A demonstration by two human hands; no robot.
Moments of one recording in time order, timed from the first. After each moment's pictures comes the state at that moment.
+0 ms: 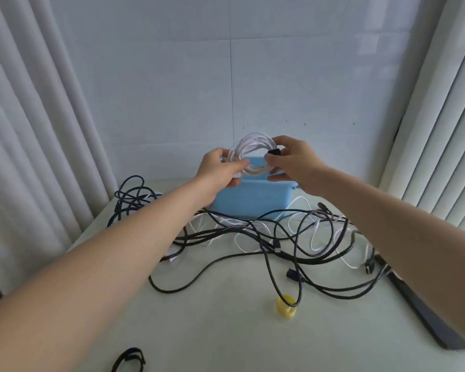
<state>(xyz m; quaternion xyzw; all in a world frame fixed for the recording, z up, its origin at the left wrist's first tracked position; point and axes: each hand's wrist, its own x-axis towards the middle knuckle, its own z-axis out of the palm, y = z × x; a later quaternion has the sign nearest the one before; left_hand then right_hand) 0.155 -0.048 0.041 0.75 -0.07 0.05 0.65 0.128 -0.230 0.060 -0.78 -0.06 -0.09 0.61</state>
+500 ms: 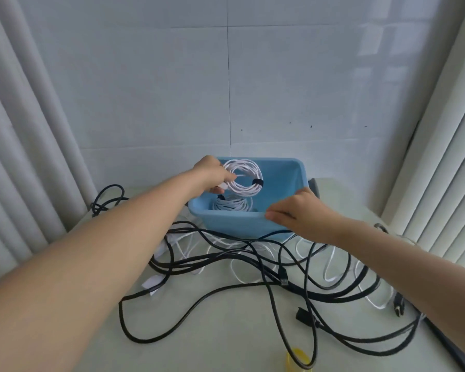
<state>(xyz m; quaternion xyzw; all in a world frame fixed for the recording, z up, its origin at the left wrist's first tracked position) 0.279 -0.043 0.022 0.87 -0.04 -0.05 0.49 0.173 -0.268 -0.020 -0.94 -0.28 -0.15 0.10</state>
